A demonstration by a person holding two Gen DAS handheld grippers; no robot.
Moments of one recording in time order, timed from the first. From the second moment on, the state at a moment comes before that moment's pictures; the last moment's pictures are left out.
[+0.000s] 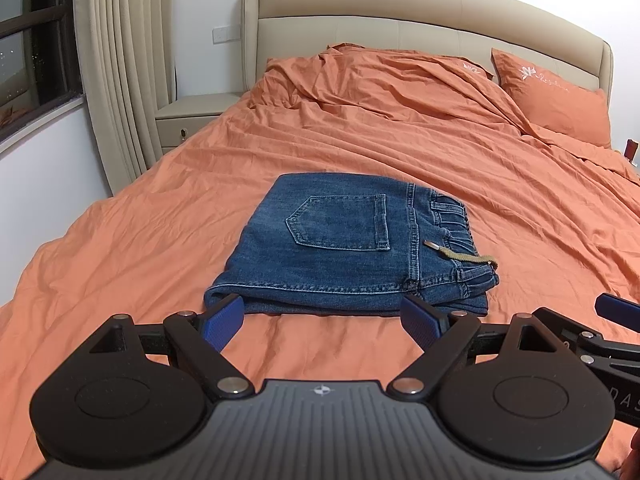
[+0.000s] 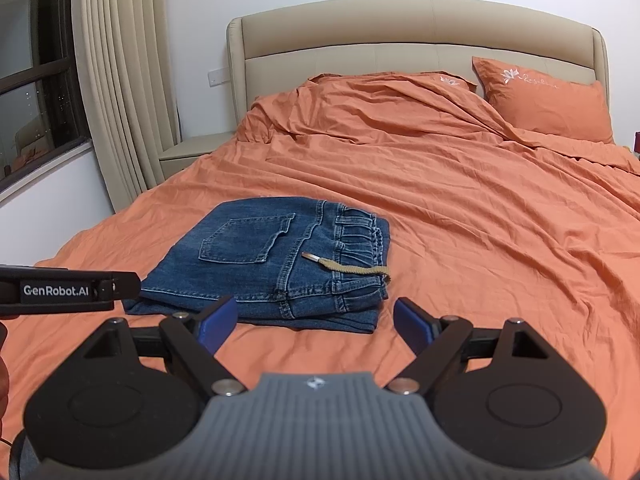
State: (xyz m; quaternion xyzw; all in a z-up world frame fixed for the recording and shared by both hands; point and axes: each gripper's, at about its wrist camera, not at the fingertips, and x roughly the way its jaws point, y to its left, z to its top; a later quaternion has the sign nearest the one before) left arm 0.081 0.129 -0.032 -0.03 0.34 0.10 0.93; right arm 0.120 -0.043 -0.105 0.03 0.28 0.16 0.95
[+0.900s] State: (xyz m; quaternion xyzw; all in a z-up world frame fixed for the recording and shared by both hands) left arm 0.080 0.130 -0.025 -0.02 0.34 0.10 0.94; right arm 0.115 -0.040 -0.101 0.02 0.27 0.16 0.95
